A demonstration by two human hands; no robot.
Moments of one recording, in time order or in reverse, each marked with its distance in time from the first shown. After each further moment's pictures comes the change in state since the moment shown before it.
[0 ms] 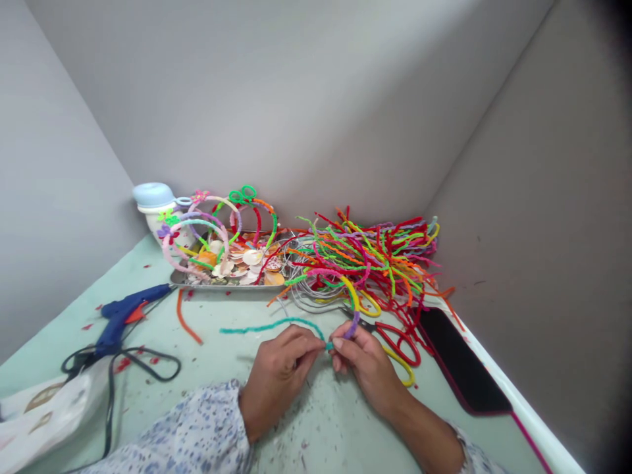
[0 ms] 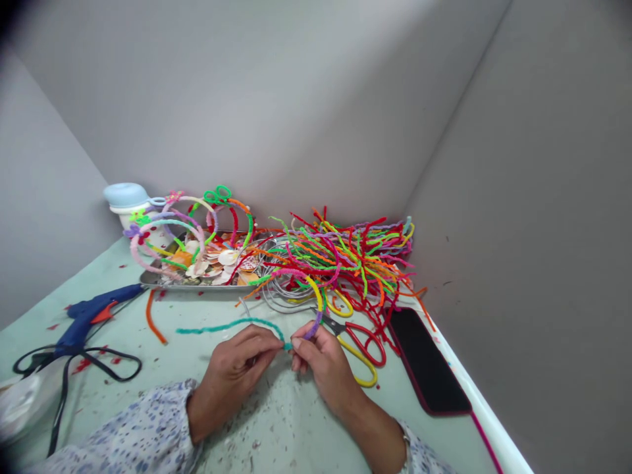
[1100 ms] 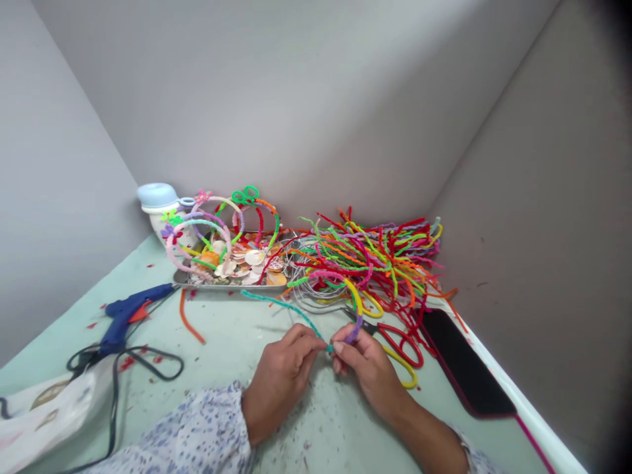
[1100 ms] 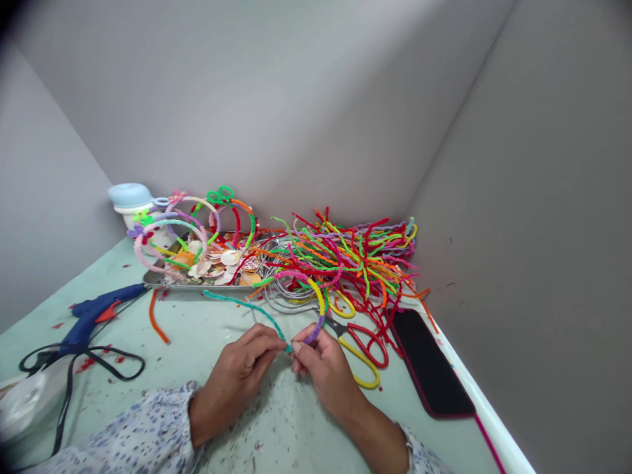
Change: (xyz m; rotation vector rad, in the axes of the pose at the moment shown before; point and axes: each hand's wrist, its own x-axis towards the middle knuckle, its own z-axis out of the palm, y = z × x) left_hand -0.002 -0.002 0.003 0.023 -0.120 -0.096; right_hand -0.004 -0.002 0.004 -0.075 0.009 -0.026
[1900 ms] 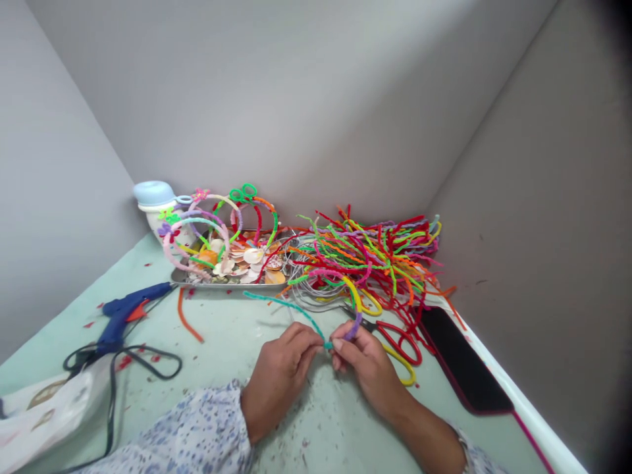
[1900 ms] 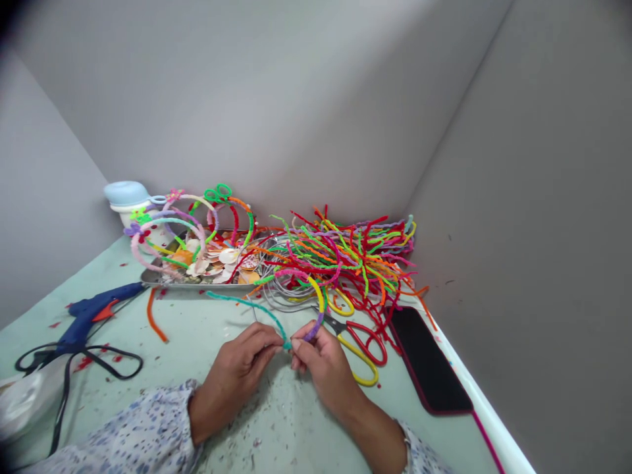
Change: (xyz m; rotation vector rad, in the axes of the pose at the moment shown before) left_hand 0.001 0.001 0.000 0.040 -0.019 -0.044; right_hand -0.001 -0.004 0.001 0.001 0.008 -0.003
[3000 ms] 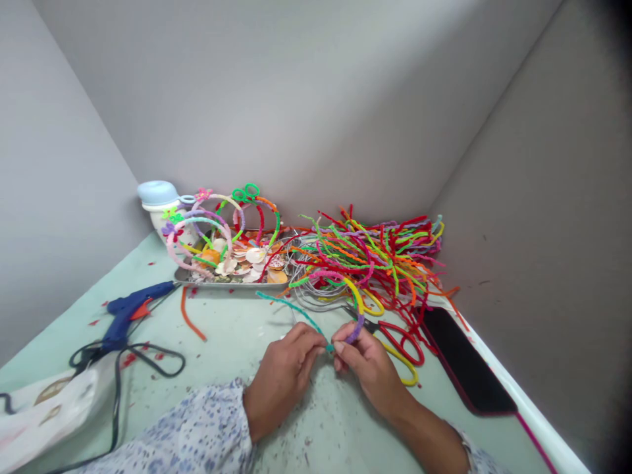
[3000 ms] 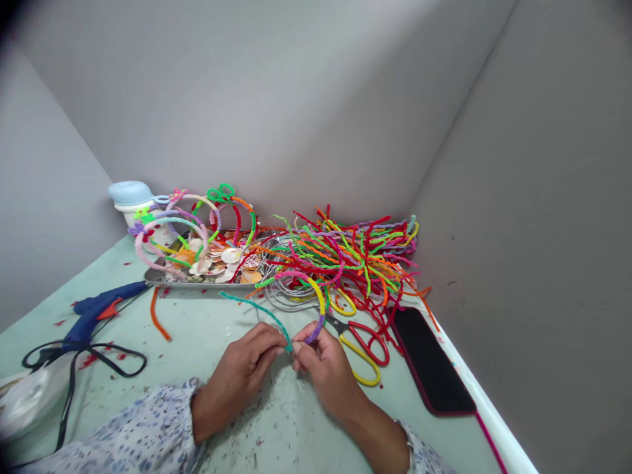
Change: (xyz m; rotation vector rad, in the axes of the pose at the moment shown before) left_hand 0.000 0.000 0.000 -0.036 -0.067 0.005; right_hand 0.000 0.008 -0.001 -0.052 -0.024 -0.063
